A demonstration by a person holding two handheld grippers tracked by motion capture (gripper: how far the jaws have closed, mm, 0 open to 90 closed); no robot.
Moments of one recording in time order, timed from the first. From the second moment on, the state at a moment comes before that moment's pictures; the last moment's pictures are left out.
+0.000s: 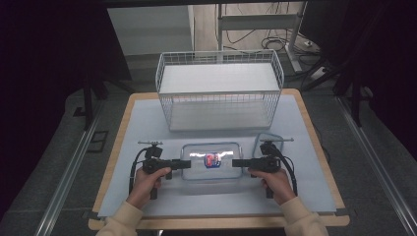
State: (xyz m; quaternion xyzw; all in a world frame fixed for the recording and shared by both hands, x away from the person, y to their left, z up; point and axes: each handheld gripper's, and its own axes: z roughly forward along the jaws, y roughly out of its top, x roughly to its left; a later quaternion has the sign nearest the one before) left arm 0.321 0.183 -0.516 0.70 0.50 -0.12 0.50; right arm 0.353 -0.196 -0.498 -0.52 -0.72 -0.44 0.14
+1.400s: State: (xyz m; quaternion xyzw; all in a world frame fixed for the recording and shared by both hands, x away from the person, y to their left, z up) left arm 0.304 0.178 -0.470 0.71 0.46 -0.03 0.53; right arm 0.338 -0.208 -0.461 -0.47 -0.71 -0.51 0.10
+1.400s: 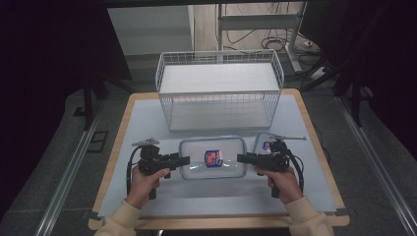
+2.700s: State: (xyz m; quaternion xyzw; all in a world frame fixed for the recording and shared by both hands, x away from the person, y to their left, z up) left arm 0.495 0.187 -0.307 0.71 0.44 0.01 0.56; right arm 0.525 -0.197 -0.293 -0.45 -0.70 -0.55 0.04
